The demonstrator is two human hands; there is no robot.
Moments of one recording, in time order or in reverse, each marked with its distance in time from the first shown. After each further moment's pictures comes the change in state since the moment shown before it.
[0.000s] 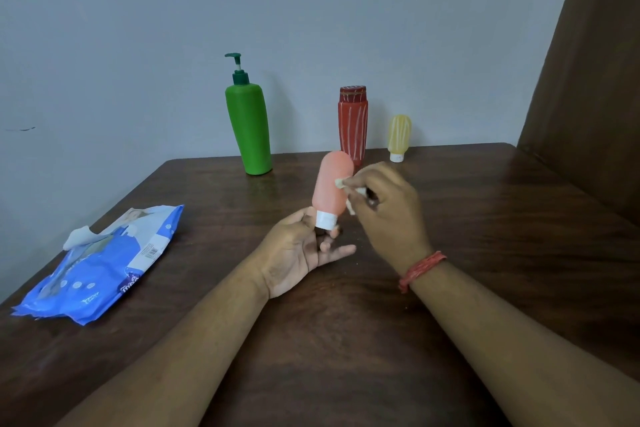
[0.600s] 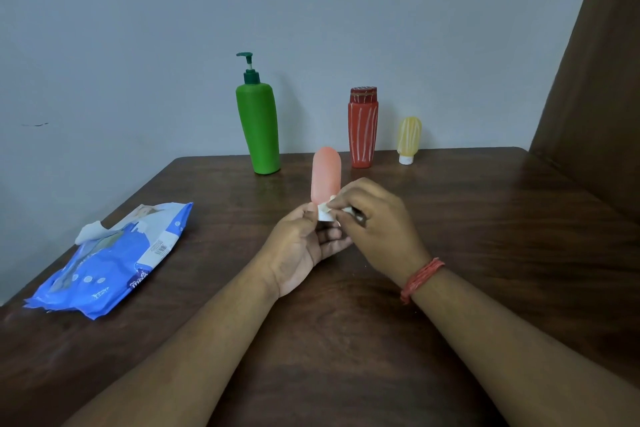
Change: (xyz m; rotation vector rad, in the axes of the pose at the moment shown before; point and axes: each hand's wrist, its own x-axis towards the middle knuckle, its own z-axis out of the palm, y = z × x) left_hand 0.005 0.001 0.001 0.000 0.187 0.051; right_hand -0.008 -0.007 0.012 0.038 -0.223 -0.046
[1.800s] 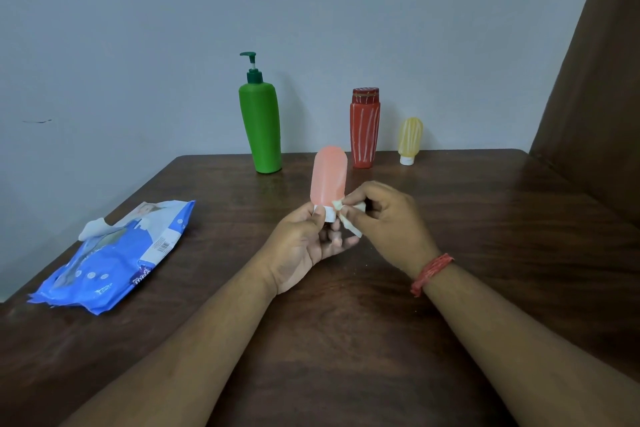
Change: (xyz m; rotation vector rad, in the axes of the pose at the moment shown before) left_hand -0.005 0.002 -0.004 0.101 -0.097 0.036; right_hand 0.002 0.009 -0.009 0.167 -0.028 0.268
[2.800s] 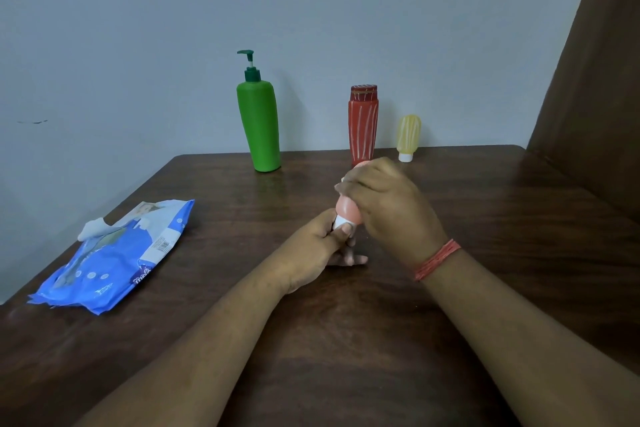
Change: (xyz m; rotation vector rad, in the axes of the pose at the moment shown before) left_hand 0.001 -0.010 0.006 0.506 -0.073 -0.029; right_hand 0.012 -0.008 -0.014 -0.731 0.050 -0.629
